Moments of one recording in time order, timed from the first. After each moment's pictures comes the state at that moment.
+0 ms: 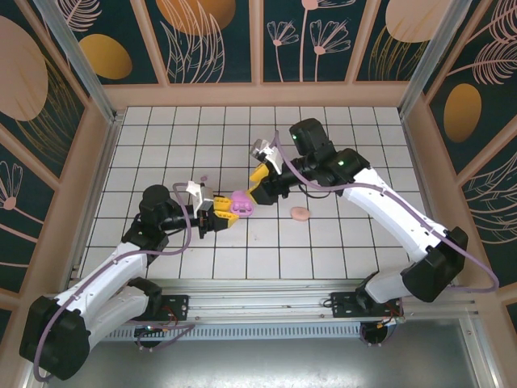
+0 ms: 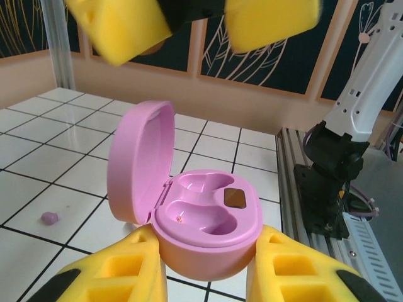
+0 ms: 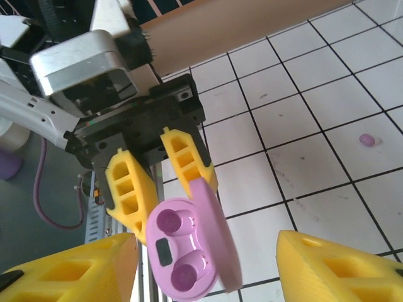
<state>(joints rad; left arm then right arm) -0.44 0.92 0.44 0.33 0.95 -0.03 0.70 1.40 1.40 -0.69 -0.76 -0.20</state>
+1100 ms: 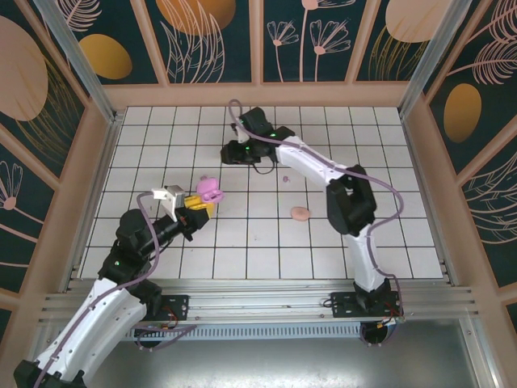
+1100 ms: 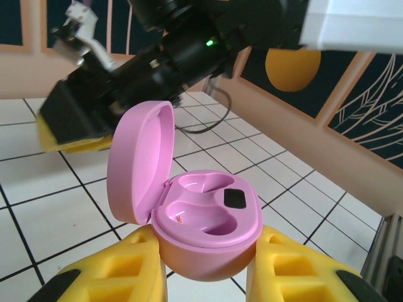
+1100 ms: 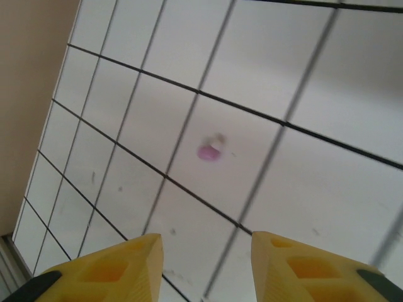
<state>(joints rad) -0.43 0.48 0.40 -0.03 0.42 -0.31 0.71 2.21 1.97 -0.59 -0.36 0.48</state>
